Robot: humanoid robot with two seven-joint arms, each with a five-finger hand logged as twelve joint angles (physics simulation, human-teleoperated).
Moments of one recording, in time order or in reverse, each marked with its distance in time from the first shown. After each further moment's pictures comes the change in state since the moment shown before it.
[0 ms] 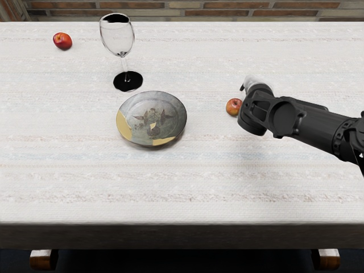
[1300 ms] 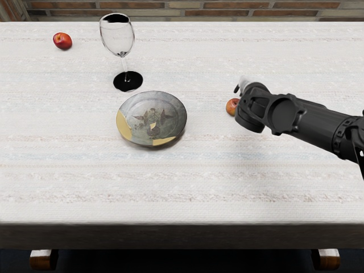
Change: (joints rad) left arm 0.000 0.000 0.000 0.000 0.000 0.000 0.000; right arm 0.007 0.000 0.049 0.012 0.001 0.049 0.000
